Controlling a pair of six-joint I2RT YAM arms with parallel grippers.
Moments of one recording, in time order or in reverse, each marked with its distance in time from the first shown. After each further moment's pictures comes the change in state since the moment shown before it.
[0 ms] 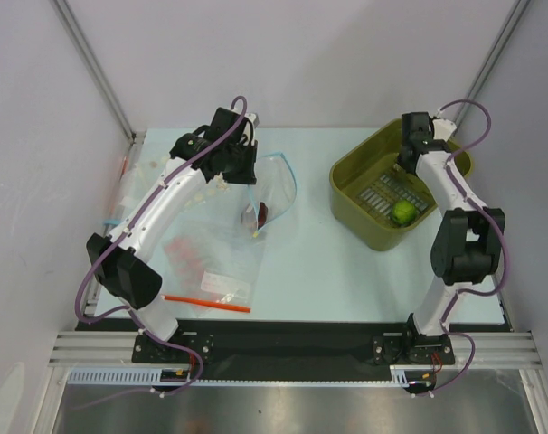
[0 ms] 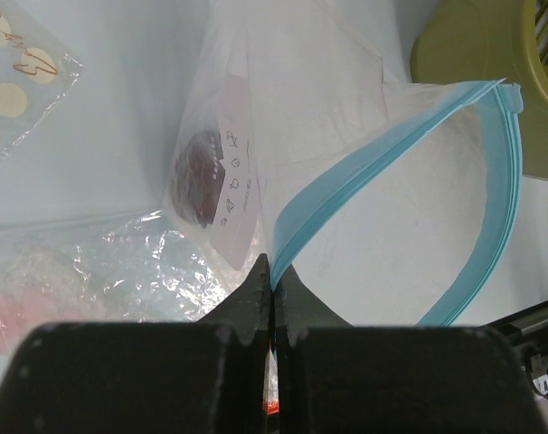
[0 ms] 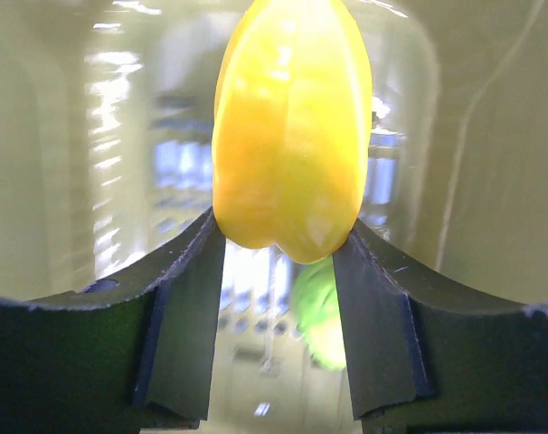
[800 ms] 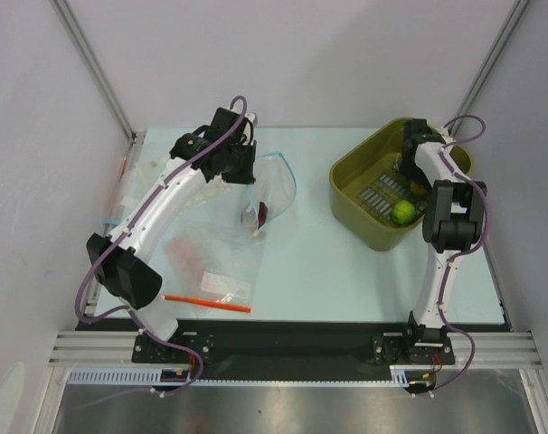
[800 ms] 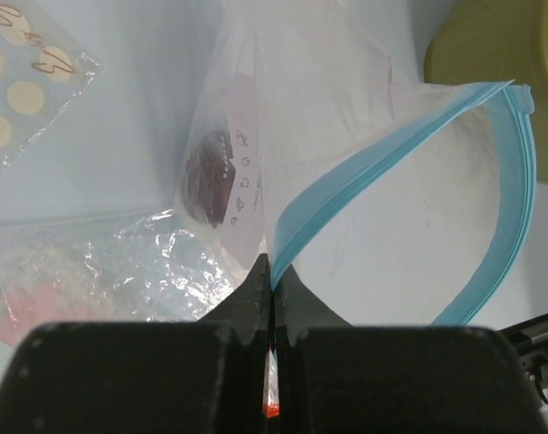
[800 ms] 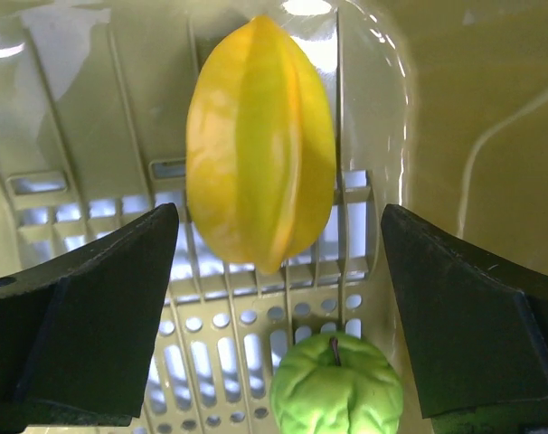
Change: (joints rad) left arm 0.000 0.000 0.000 -0.005 -0.033 0.001; right arm -0.076 0.299 0.218 -0.175 0.036 0.081
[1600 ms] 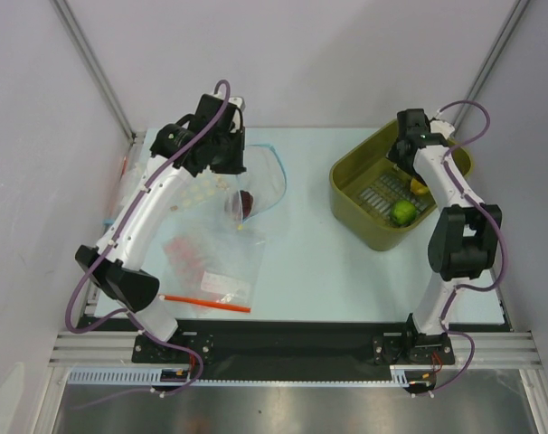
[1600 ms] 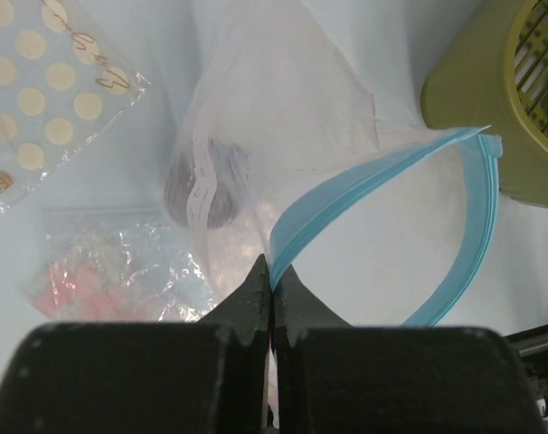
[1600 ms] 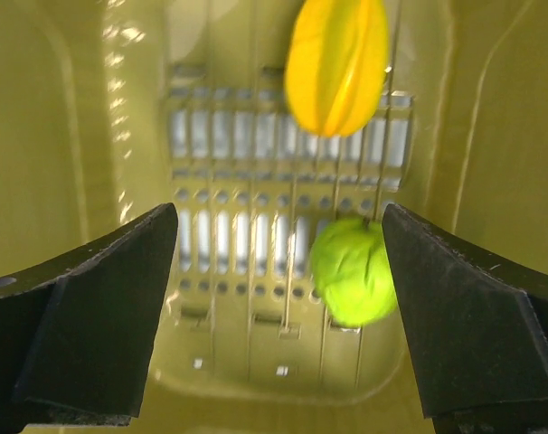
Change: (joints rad) left arm 0.000 -0.024 0.183 -0.149 -0.082 -0.018; right arm 0.114 -0.314 -0.149 0.045 -0.059 0.013
